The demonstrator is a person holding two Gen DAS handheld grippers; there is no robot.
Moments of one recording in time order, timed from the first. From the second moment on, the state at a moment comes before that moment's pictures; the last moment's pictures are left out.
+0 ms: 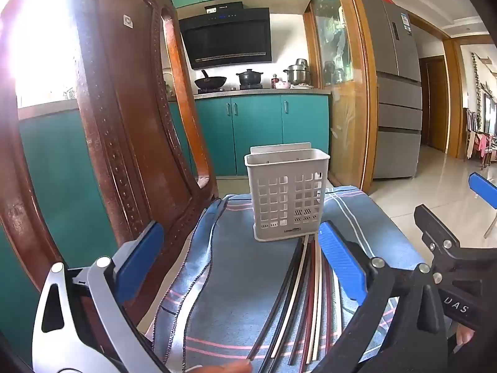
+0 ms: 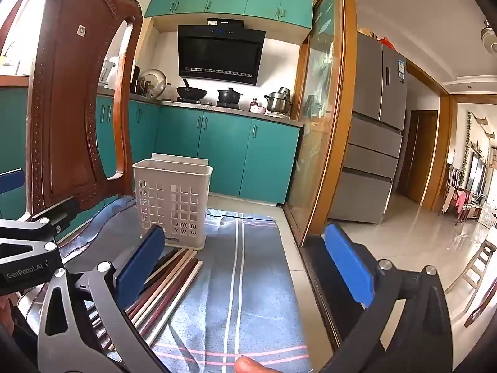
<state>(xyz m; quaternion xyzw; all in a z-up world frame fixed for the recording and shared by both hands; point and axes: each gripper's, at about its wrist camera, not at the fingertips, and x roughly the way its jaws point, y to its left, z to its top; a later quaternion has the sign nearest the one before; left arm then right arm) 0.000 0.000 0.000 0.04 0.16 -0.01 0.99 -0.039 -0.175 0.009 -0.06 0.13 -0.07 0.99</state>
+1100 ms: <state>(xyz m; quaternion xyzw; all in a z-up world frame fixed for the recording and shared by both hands) -0.004 -0.003 -0.001 0.04 0.16 -0.01 0.99 -0.041 -0.174 0.010 -0.06 0.13 -0.06 0.99</state>
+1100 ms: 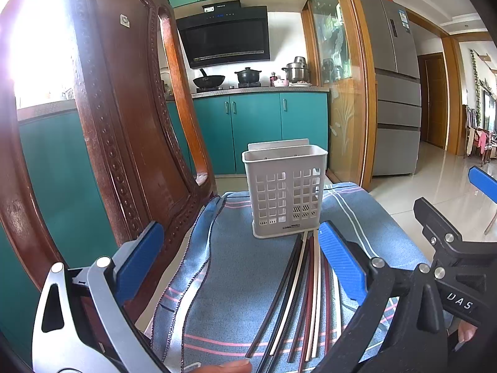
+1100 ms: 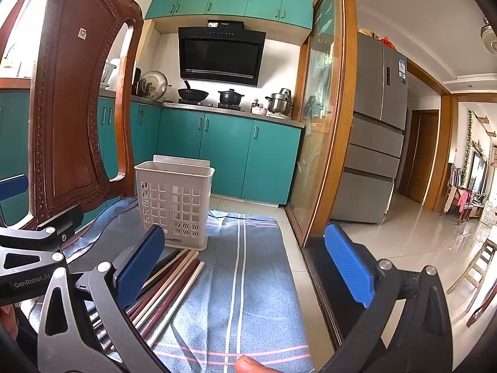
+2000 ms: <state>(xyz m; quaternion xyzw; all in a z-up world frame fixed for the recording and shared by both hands) -0.004 -0.002 -0.001 0.04 0.16 -0.01 0.99 -0.040 -0.175 0.009 -0.06 0.13 -0.07 0.99</state>
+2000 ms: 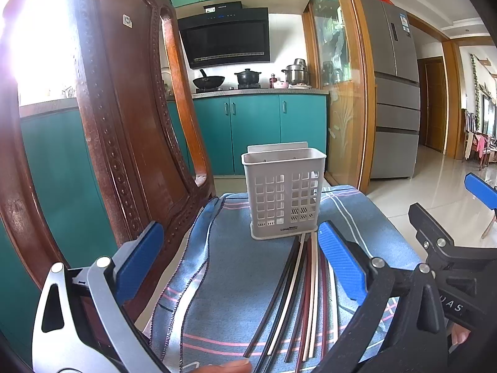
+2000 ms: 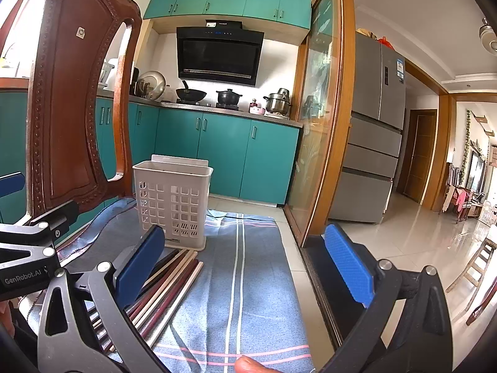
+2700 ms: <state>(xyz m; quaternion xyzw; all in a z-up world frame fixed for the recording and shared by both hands) -0.002 0.000 -0.001 0.04 0.16 -0.01 0.99 -0.042 -0.178 0.008 -0.06 0.12 -0.07 0.99</state>
